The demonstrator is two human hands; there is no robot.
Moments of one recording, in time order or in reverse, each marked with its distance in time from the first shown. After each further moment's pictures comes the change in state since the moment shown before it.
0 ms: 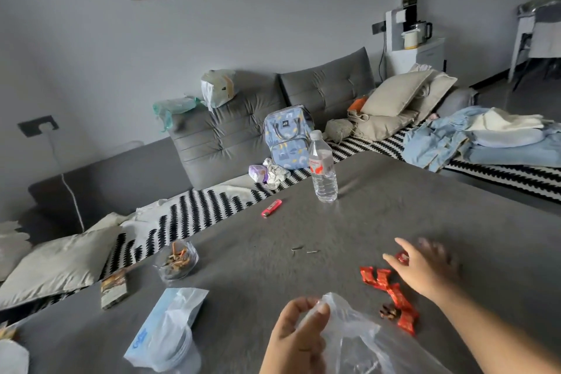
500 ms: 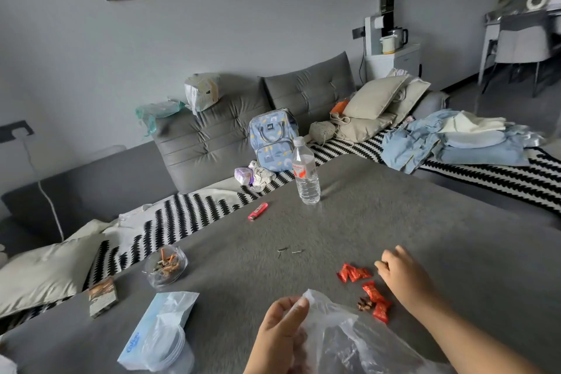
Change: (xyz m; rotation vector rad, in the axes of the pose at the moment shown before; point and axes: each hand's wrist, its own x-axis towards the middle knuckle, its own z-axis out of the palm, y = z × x) left_hand -0.011 0.006 0.002 0.109 0.056 -0.020; right_hand -0.045 0.001 -0.020 0.144 0.181 -0.202
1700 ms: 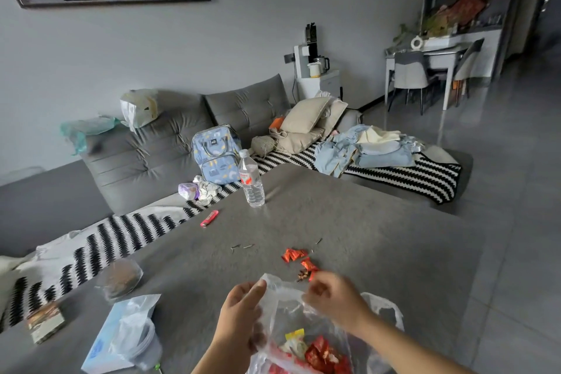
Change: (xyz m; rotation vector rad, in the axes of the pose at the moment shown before) left_hand -0.056 0.008 -0.004 0.073 -0.048 -0.054; right_hand -0.151 -0.063 -0.095 0.642 -0.225 0.062
